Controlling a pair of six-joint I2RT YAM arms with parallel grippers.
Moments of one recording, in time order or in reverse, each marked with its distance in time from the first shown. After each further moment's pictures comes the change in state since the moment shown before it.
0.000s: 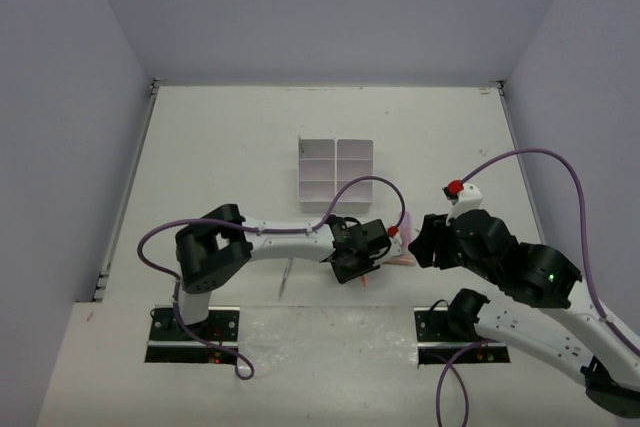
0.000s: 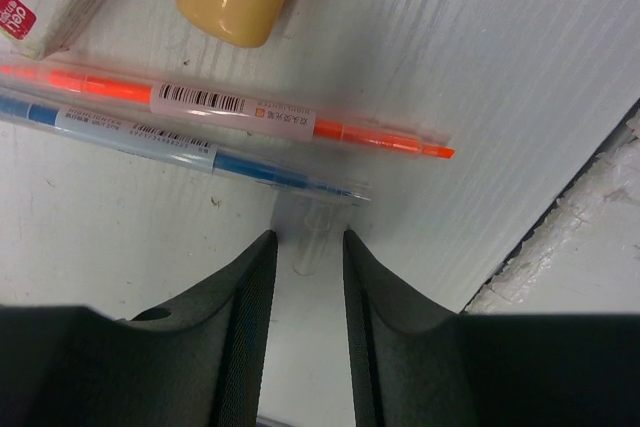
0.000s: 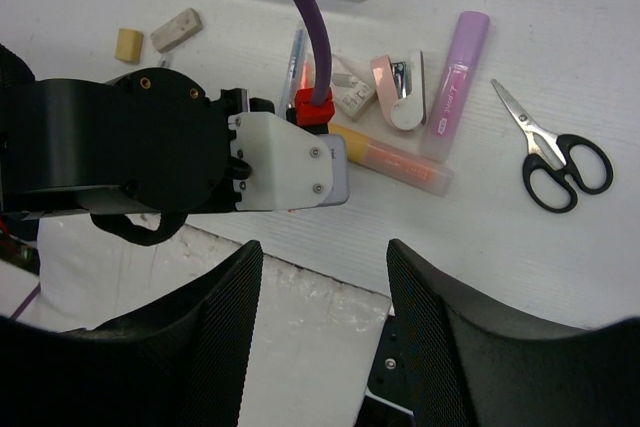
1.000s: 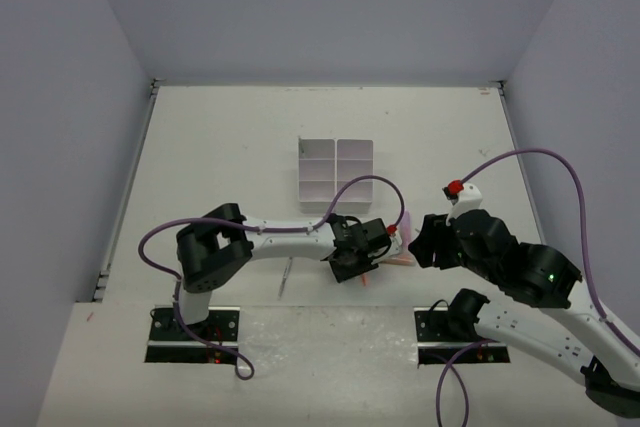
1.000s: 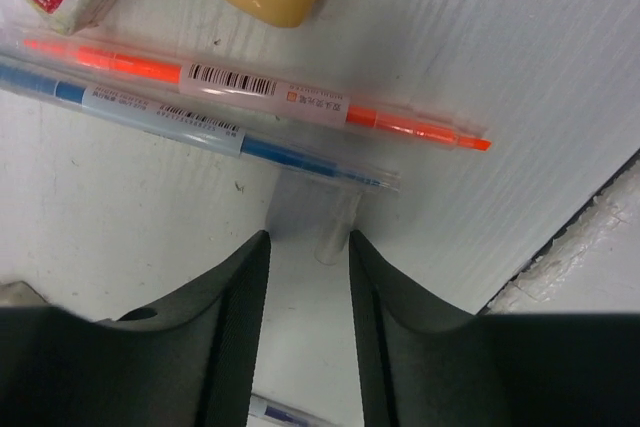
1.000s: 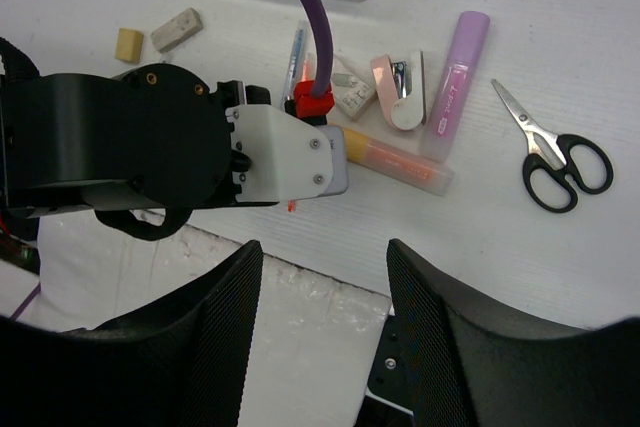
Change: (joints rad) left arm 0.001 0.005 0.013 -0.022 -0.041 0.001; right arm 0.000 0.000 0.000 0.000 -0.001 0.000
